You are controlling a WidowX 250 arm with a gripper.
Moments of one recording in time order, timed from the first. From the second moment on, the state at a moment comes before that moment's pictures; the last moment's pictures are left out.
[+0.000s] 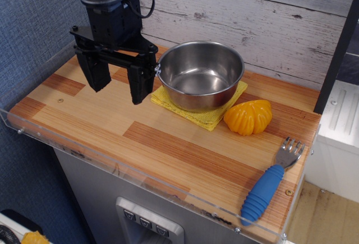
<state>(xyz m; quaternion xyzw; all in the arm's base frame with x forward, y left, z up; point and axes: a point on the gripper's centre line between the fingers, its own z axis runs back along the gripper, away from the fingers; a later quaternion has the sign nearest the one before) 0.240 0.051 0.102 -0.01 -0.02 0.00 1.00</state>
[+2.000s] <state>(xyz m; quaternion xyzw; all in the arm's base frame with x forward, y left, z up) 0.247 -0.098 0.037 -0.04 -0.07 -0.03 1.00</state>
